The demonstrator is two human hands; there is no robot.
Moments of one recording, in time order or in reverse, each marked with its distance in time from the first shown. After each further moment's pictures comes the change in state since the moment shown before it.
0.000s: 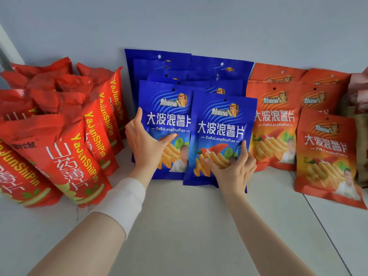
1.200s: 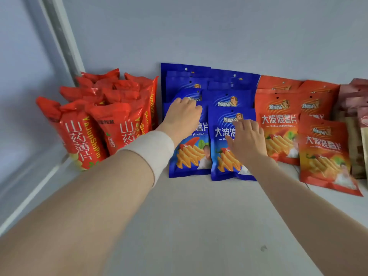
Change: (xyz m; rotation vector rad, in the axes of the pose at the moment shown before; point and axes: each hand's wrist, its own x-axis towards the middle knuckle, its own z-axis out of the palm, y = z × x) left_hand 0.024 0.092 -0.072 0.947 -0.415 0.841; right_hand 0.005 -0.093 -0.064 -0.809 -0.282 -0.563
